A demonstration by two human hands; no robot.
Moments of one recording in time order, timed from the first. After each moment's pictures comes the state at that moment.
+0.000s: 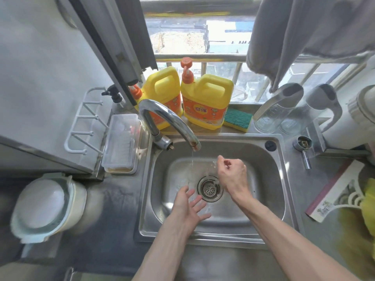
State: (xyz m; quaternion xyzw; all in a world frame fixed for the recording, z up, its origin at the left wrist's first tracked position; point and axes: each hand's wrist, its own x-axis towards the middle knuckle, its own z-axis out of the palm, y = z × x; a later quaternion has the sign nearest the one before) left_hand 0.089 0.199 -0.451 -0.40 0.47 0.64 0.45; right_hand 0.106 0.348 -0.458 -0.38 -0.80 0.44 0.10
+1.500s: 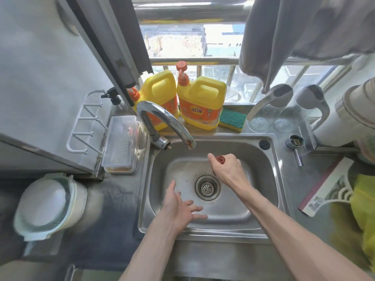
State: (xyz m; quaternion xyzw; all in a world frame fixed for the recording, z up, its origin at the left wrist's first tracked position) left_hand 0.086 0.181 -0.433 -0.39 0.41 0.66 0.49; right_hand 0.103 0.357 -0.420 -0.38 -0.81 0.44 -0.04
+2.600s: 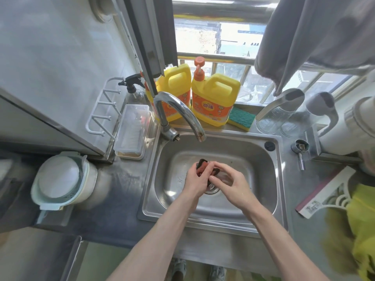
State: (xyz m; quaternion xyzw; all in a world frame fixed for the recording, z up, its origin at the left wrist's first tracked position) left_hand 0.092 0.218 -0.432 -0.10 0.67 0.64 0.37; right_hand 0.166 0.341 -0.410 -0.21 -0.75 0.63 -0.04
